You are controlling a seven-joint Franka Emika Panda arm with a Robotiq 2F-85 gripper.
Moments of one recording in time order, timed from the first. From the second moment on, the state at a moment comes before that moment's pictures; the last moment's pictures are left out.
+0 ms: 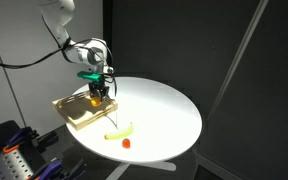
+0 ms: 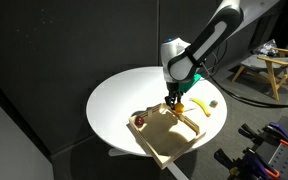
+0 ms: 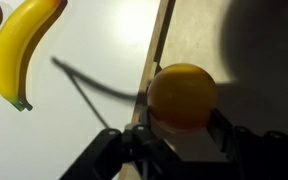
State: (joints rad) arm 0.21 0.56 -0.01 -1.99 -0.13 2.39 0.15
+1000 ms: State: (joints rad) arm 0.24 0.71 0.00 -1.85 -0.13 2.36 0.25
